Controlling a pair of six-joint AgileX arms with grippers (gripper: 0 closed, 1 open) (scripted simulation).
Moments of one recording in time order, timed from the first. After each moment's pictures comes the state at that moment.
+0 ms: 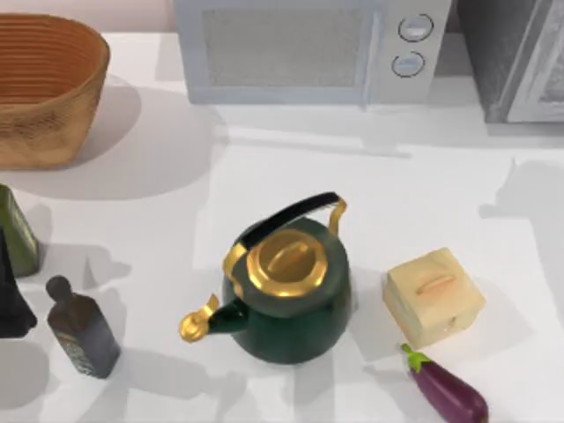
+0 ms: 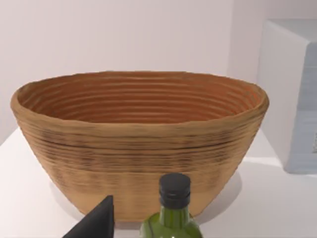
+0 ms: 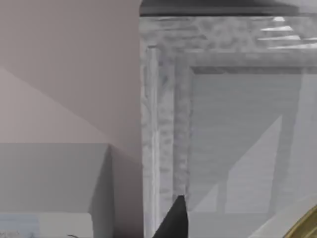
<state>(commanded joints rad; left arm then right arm) 0.00 0.00 0.00 0.00 0.00 0.00 0.10 0.70 0.92 -0.22 0.10 0.01</state>
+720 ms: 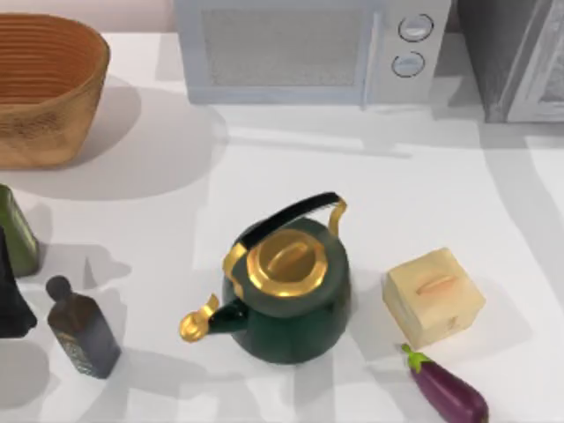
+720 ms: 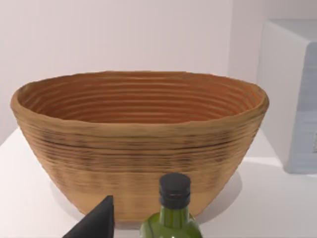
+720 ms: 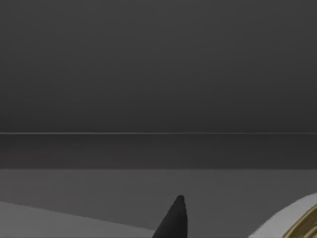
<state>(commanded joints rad) 0.00 0.00 0.00 0.00 0.00 0.00 0.18 1.31 1.72 -0.41 0.19 0.02</state>
